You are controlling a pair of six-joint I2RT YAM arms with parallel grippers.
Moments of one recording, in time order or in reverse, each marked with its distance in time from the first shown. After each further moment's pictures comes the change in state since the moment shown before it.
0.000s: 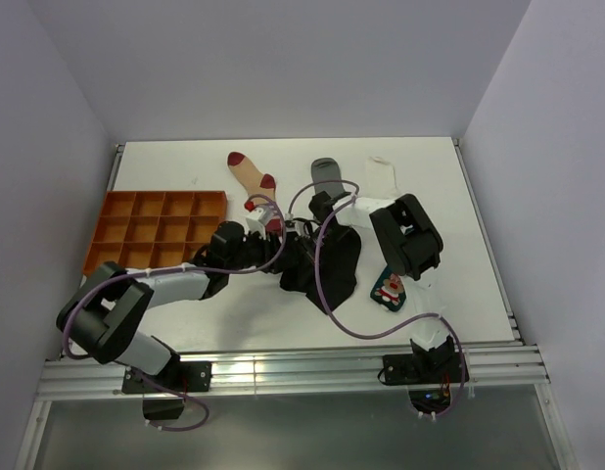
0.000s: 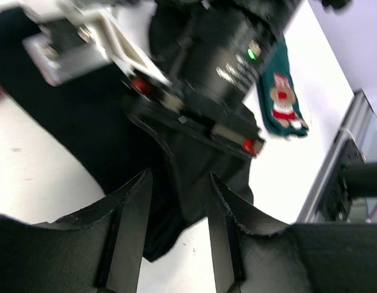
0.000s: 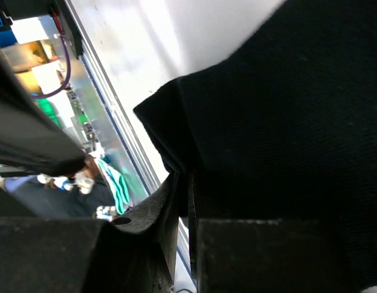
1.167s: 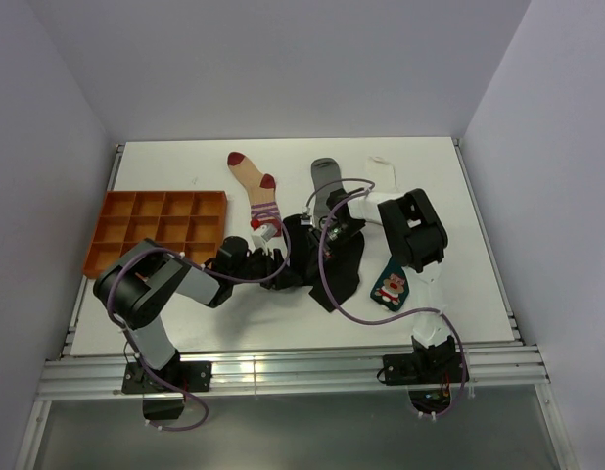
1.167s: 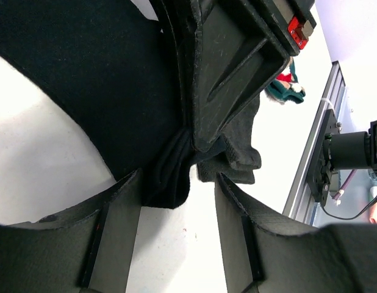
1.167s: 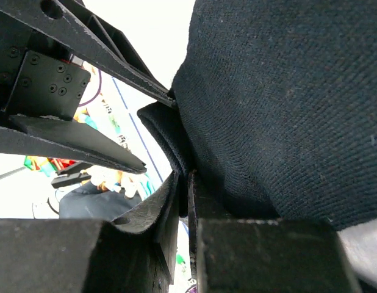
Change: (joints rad) left arm -0.009 0.262 -0.095 0.316 0.153 -0.129; right arm -0.122 0.049 0.008 -0.047 -0.084 0.002
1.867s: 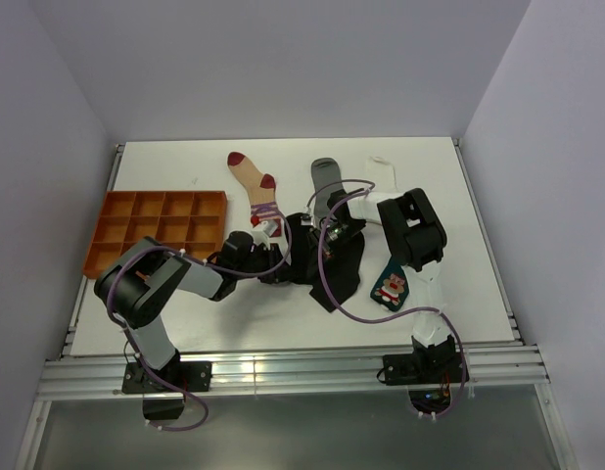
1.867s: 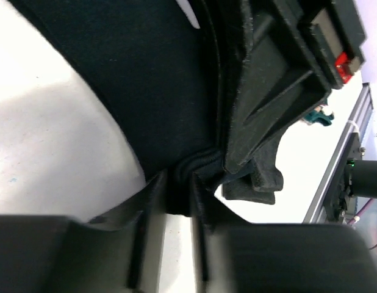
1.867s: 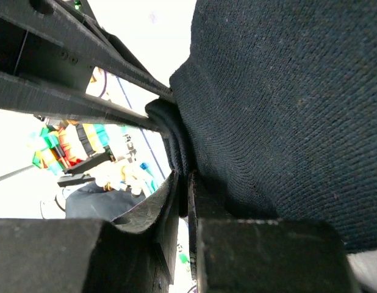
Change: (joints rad) left arm 0.000 0.008 0.062 -0.129 -0.097 -0.008; right arm -0.007 0.016 0.005 -0.011 -0.021 -0.002
